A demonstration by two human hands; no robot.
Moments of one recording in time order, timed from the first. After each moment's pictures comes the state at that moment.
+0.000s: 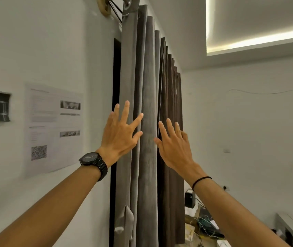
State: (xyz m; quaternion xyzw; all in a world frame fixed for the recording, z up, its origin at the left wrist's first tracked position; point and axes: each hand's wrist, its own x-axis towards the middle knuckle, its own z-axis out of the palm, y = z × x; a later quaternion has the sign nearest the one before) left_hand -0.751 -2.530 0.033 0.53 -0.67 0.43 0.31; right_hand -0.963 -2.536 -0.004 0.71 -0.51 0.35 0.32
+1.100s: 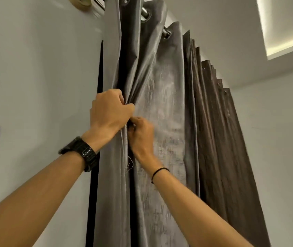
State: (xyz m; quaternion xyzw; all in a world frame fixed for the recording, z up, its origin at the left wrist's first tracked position) left_hand -0.752 -2.821 0.222 0.52 -0.49 0.40 0.57; right_hand -0.803 -2.934 0.173 0.70 -0.09 0.71 0.01
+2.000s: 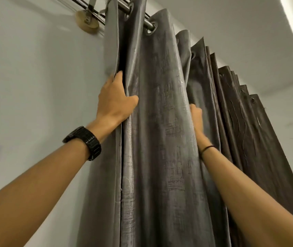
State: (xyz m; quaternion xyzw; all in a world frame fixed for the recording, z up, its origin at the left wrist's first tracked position) left_hand -0.760 -2.835 0.280 0.52 -0.50 0.40 0.57; right_hand -0.899 -3.027 0.271 0.66 -0.18 0.72 -0.12
